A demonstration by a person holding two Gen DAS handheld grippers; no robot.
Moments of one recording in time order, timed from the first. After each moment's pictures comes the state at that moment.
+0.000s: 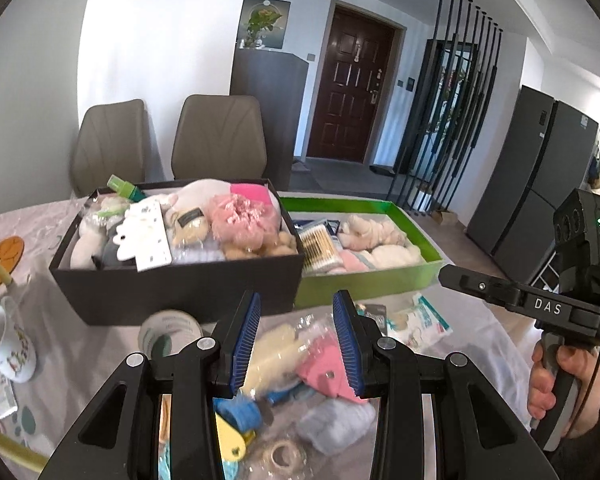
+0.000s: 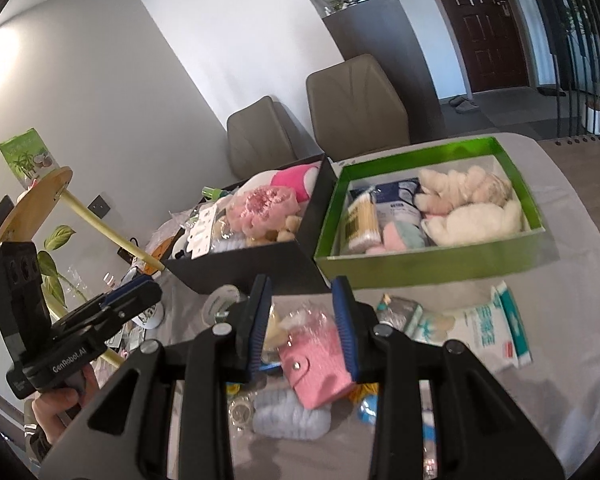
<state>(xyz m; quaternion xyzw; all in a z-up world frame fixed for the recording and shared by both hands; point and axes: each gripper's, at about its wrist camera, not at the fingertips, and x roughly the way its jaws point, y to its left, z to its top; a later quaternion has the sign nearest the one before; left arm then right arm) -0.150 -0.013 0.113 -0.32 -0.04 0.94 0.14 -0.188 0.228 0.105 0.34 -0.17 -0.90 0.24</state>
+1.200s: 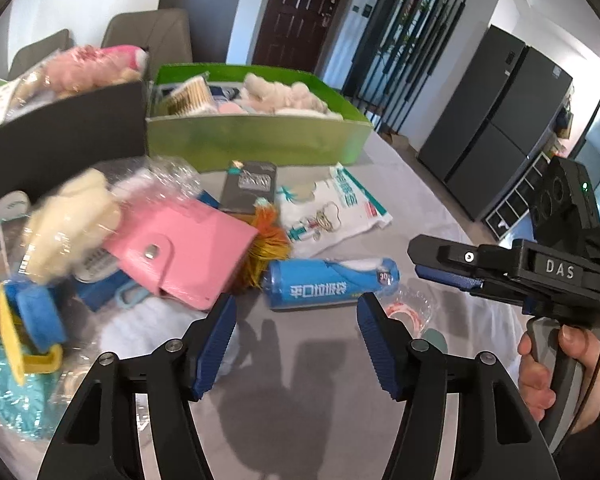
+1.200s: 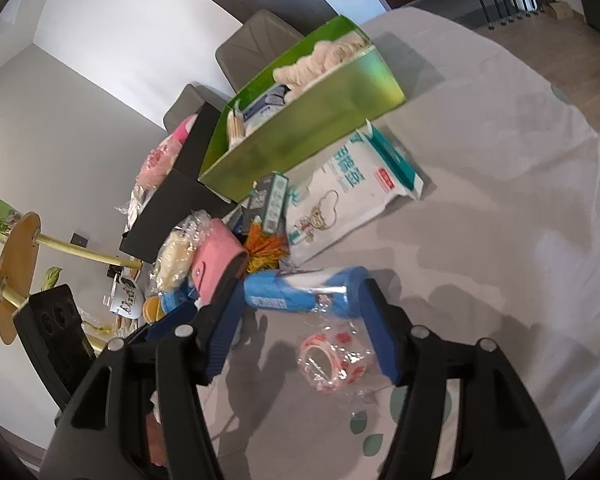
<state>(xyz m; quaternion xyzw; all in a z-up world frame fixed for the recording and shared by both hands) -0.140 0.110 -0.010 -0.44 -0.03 0.86 0.24 -0.139 0.330 -0.011 0.44 -0.30 -0.83 0.17</state>
